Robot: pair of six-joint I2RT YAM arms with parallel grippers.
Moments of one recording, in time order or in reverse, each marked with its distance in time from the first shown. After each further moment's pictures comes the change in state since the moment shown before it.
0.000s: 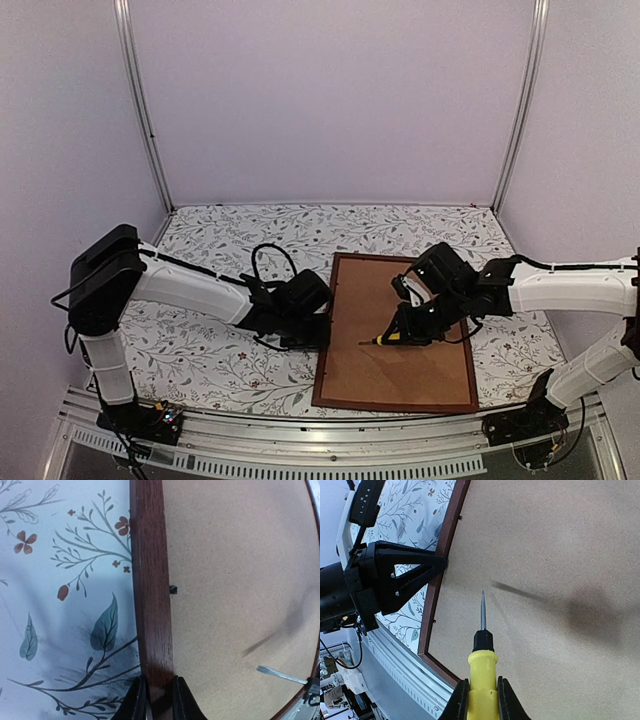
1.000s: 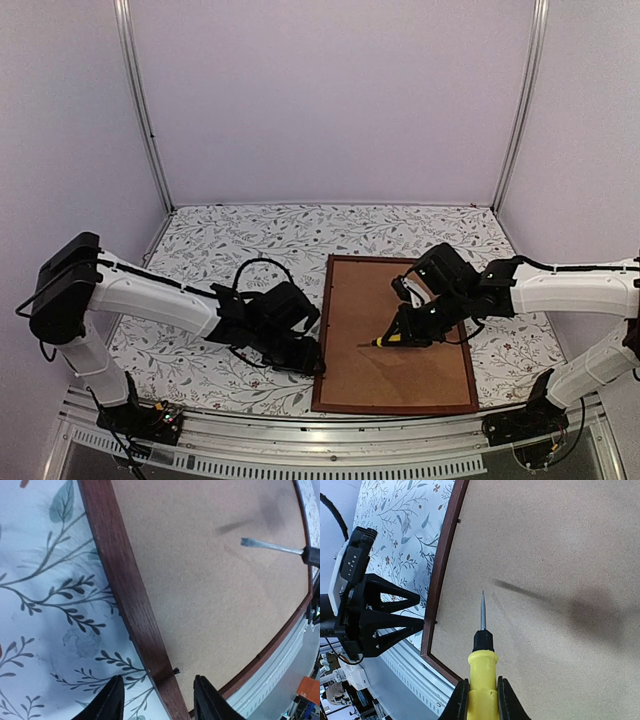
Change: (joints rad) left arm -0.052 -0.201 -0.177 -0.034 0.193 0.118; right arm 0.003 -0.010 -0.011 0.002 -0.021 0.000
